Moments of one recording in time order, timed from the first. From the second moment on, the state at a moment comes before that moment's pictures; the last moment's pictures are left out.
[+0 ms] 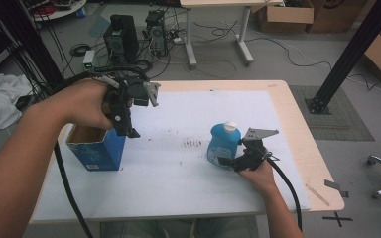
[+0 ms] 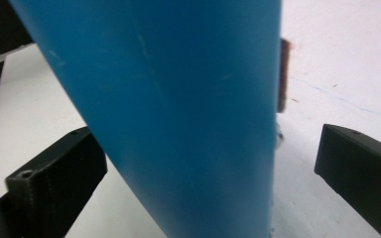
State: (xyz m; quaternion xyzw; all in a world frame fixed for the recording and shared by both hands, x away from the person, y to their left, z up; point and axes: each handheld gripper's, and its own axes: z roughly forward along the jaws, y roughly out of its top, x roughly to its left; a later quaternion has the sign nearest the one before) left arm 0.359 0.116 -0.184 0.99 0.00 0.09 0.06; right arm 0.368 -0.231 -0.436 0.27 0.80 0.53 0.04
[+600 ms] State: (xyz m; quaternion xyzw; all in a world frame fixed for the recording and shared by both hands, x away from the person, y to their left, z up) left arm 0.360 0.119 -0.184 0.99 0.01 0.09 0.06; right arm 0.366 -0.224 -0.436 0.27 0.78 0.56 0.06
